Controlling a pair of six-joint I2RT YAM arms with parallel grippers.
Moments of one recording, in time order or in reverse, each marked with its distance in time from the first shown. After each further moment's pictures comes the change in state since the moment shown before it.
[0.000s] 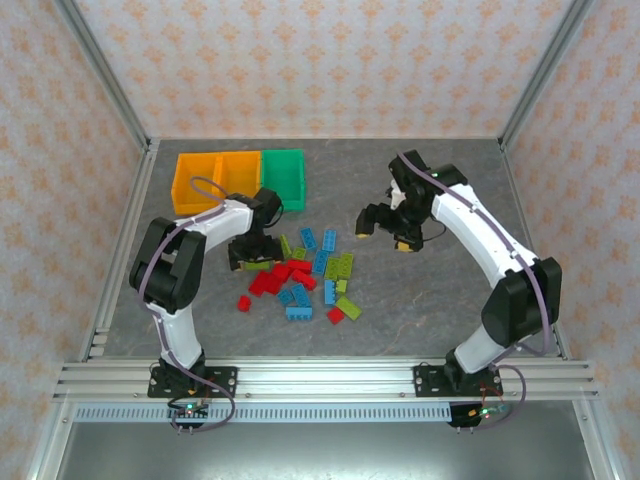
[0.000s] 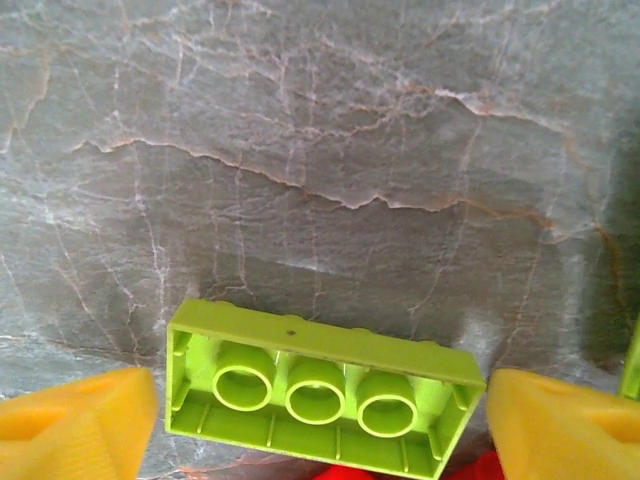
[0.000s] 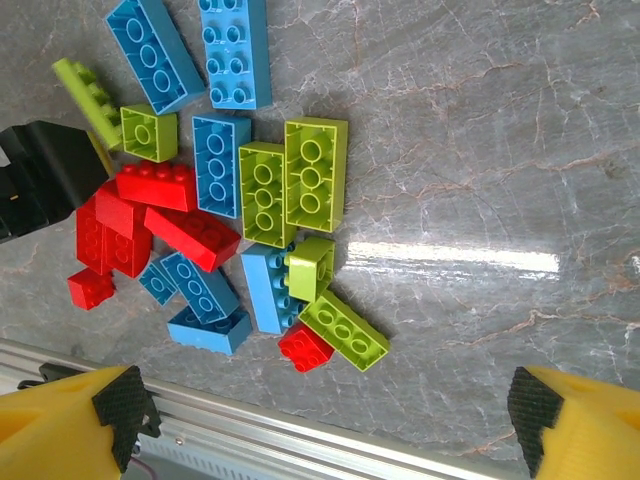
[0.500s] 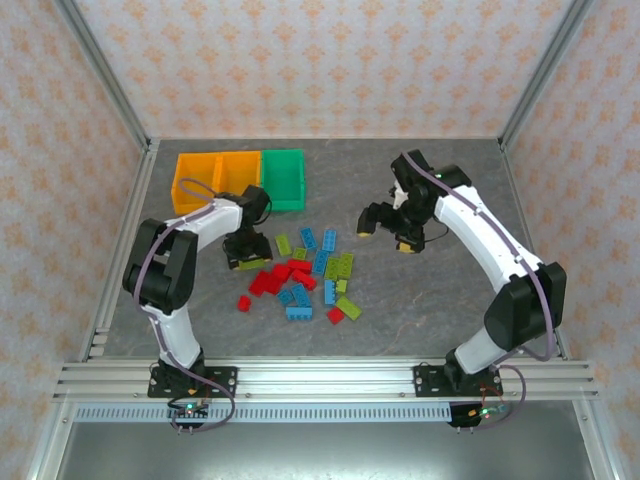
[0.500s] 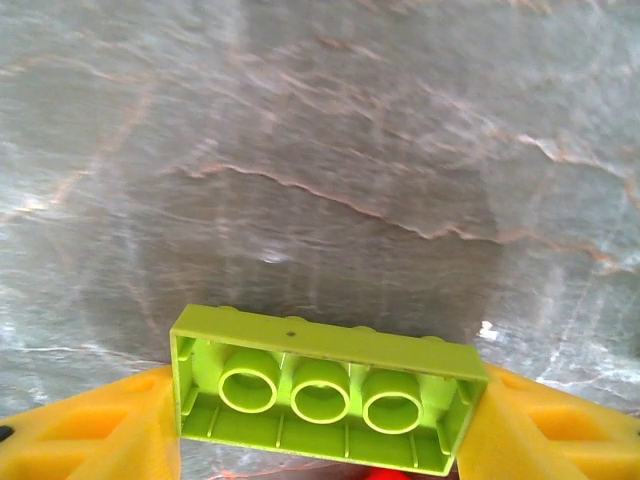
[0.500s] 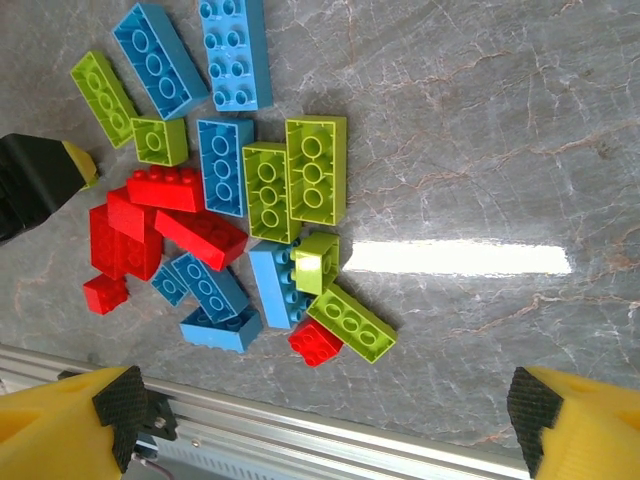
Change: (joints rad) left arm 0.087 -0.039 -0.027 0.011 0.048 0.011; right arm 0.000 -0.029 0.000 -0.005 0.003 0.055
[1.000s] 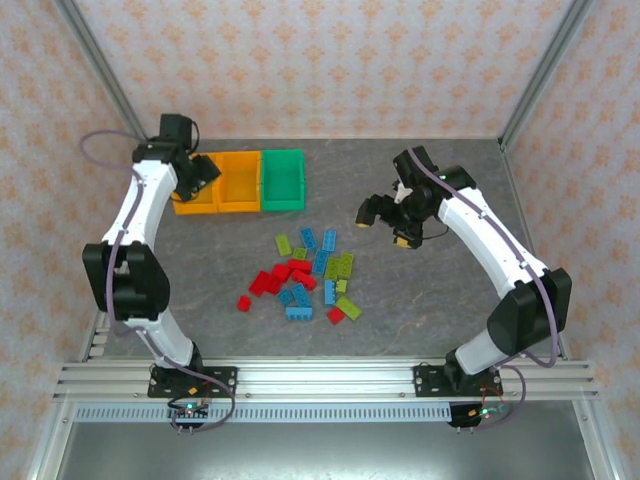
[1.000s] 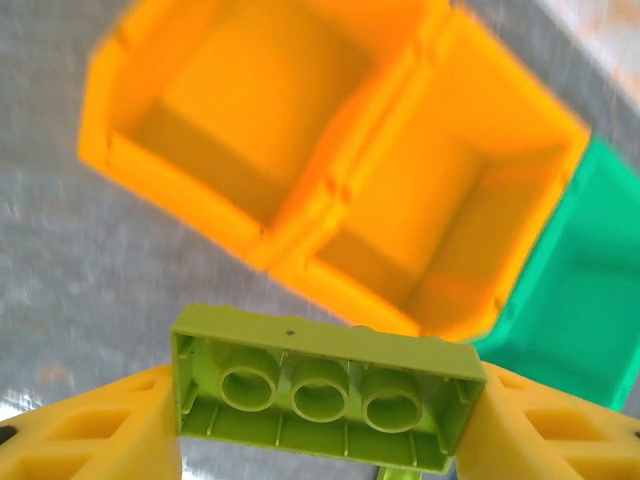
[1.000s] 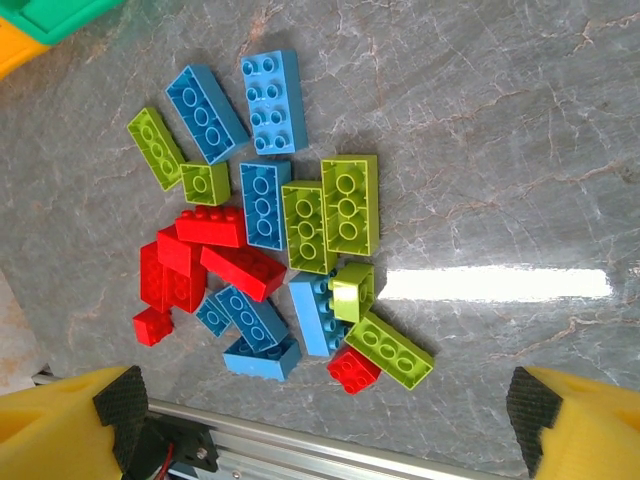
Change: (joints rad) left arm 0.342 -0.047 0.506 -0.045 -0.024 -0.036; right arm 0.000 -0.024 0.000 0.071 0.007 0.092
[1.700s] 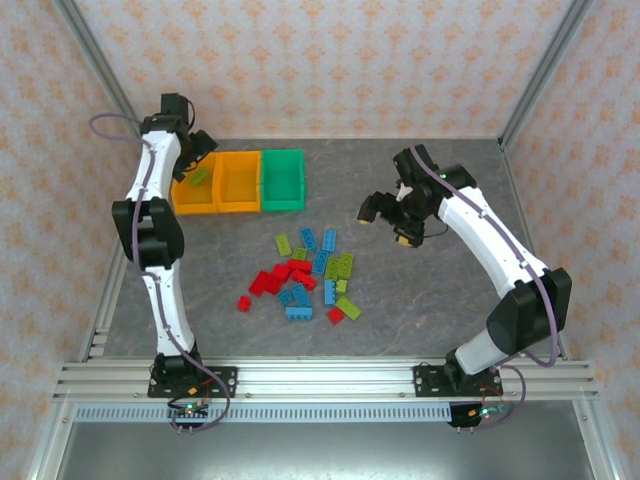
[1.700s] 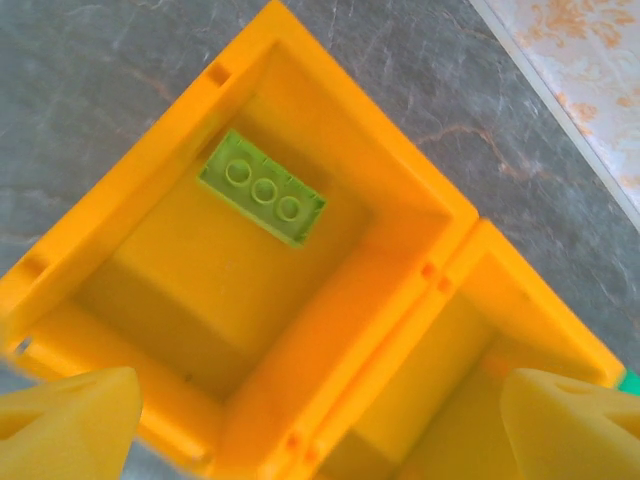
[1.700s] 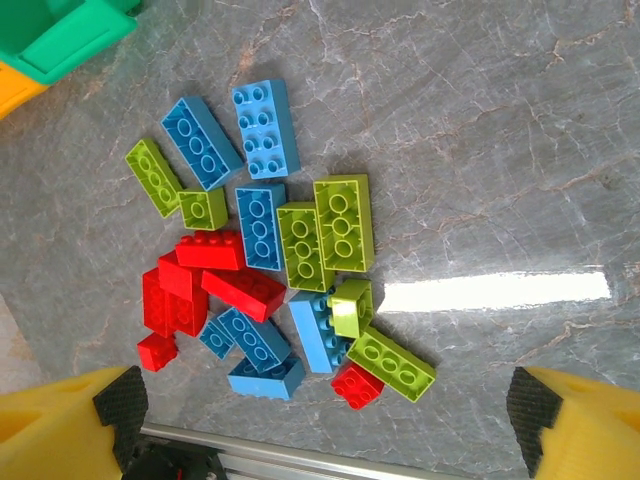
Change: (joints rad) left arm 0.058 0.382 0.439 -0.088 -0.010 -0.051; right arm 0.000 0.005 0.018 0.002 0.039 0.048
